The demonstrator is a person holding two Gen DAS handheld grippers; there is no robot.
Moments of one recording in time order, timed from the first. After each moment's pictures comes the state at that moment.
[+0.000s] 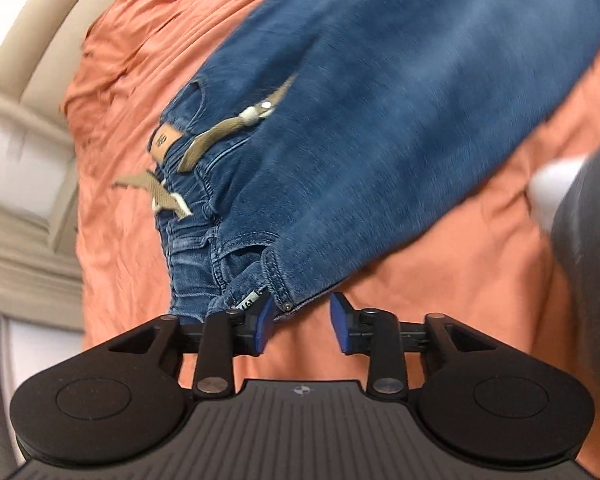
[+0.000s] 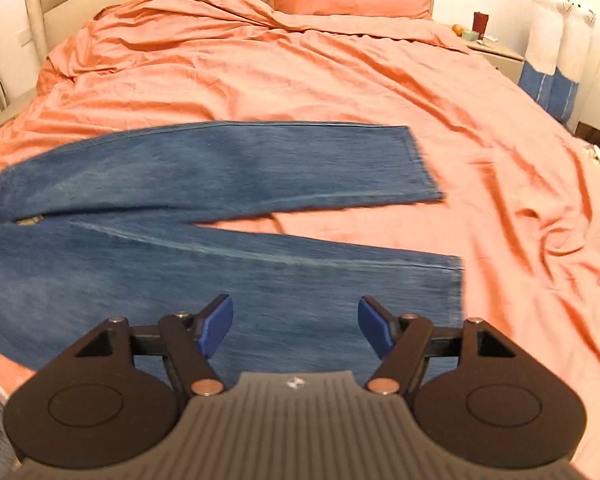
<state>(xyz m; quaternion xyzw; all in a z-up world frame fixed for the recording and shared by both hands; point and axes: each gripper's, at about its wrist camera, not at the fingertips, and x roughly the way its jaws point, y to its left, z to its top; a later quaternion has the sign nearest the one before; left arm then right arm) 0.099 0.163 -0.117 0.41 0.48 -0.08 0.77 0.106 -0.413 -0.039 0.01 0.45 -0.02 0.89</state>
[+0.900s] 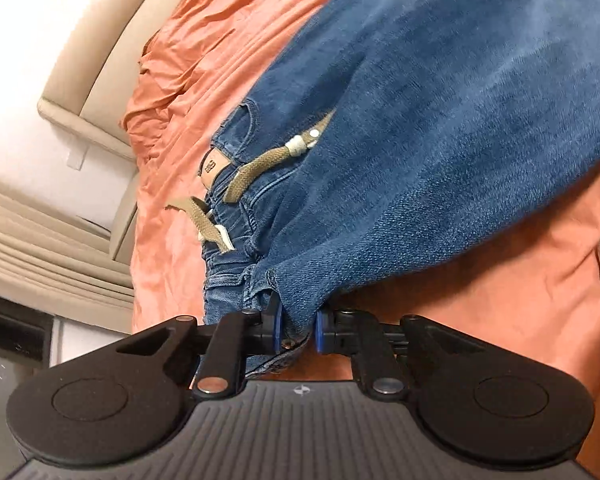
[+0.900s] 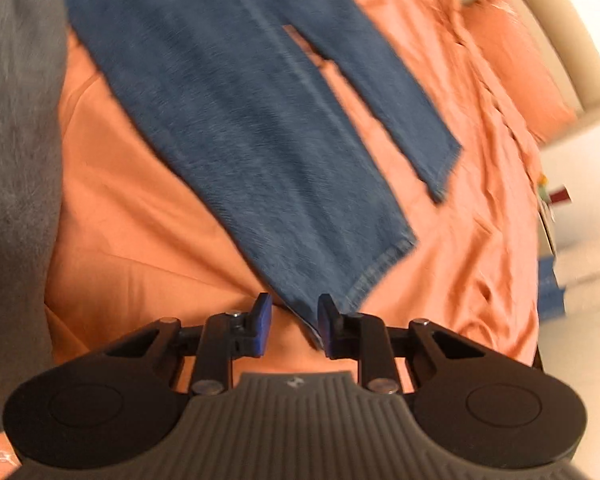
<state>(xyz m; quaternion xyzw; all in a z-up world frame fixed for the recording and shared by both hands) 0.120 0.139 -0.135 0.44 0.42 0.01 0.79 0.046 -0.439 -0.131 -0.44 0.47 0.13 0.76</state>
